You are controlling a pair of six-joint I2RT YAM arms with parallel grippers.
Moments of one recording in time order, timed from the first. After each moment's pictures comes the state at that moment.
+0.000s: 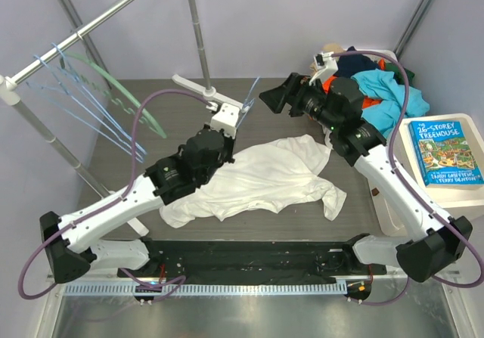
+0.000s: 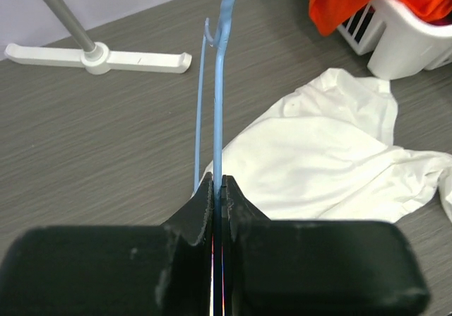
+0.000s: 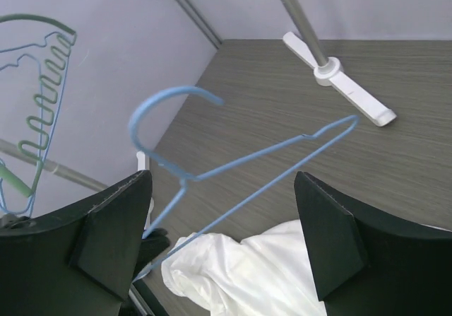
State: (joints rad) left arm -0.97 1.17 1.16 -0.29 -0.55 -0.13; right arm 0.45 1.25 1.29 -0.12 -0.22 0.55
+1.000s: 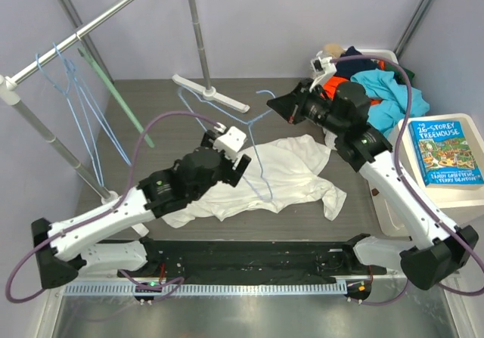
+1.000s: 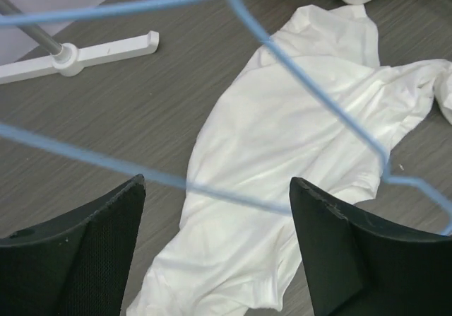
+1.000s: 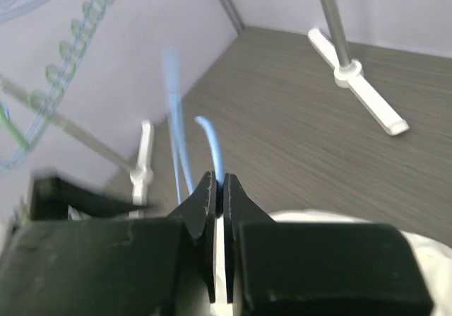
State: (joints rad) left arm -1.07 1.11 1.05 -0.33 -0.51 -0.02; right arm 0.47 1.22 1.27 -0.10 -0.32 0.47
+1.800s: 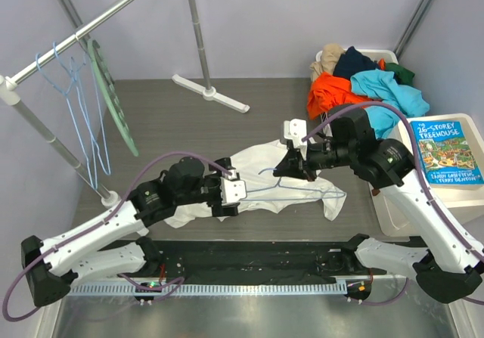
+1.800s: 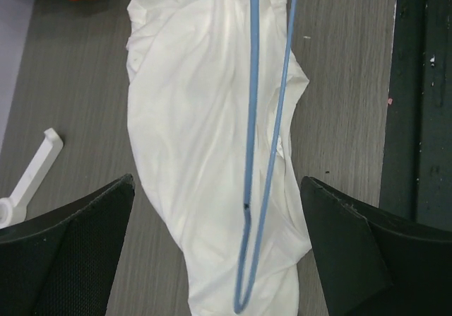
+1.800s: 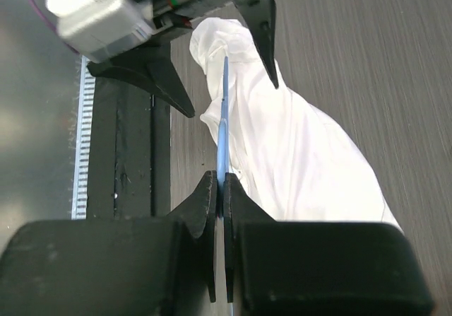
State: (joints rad) left arm -0.95 0.89 0.83 -0.40 0.20 0.58; right arm 0.63 1.08 1.40 -0.89 -0.73 -0.49
